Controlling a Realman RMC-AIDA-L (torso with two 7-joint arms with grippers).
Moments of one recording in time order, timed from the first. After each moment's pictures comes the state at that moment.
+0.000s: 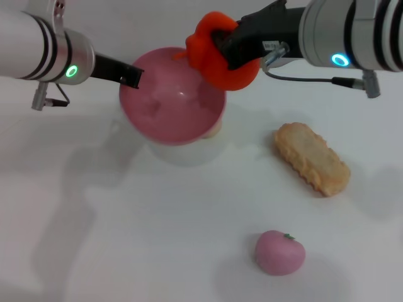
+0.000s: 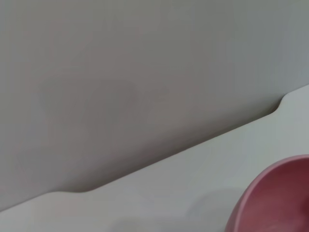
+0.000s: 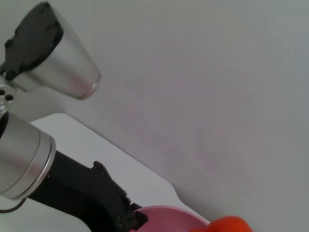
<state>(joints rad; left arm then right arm) -0.56 -2.06 1.53 1.46 -0.40 -1.10 0.16 0.49 2.08 -1.76 -1.86 0.46 1.10 -0.14</state>
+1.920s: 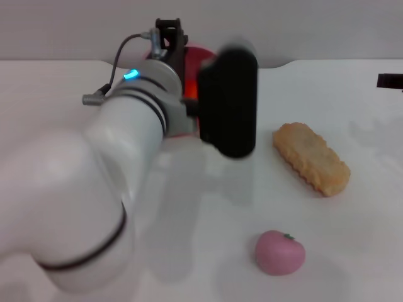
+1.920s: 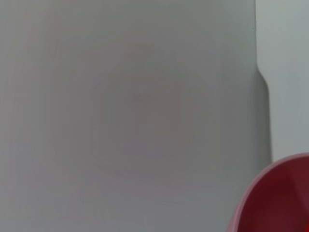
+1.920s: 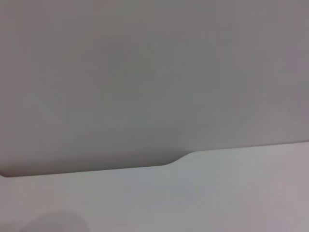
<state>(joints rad) -0.47 -2.07 2.29 1.58 0.59 -0.91 0.23 0.20 2.07 -1.27 -1.73 0.64 1.17 -0.16</state>
